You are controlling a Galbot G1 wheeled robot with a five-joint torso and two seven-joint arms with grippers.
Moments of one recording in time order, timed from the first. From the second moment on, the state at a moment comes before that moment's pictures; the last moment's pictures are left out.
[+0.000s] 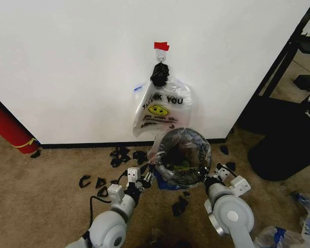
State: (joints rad) left arm 1.29 -1.00 0.03 -2.12 -0.62 0.12 -0.32; right arm -1.35 1.47 0.38 2.17 1.13 -0.32 0.82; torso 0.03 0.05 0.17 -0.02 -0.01
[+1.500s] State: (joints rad) left arm 1.64 -1.26 -0.43 -2.33 -0.21 -0.22 -0.36; right arm -1.14 1.27 0.25 1.96 1.35 -0.68 0.86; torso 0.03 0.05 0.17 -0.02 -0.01
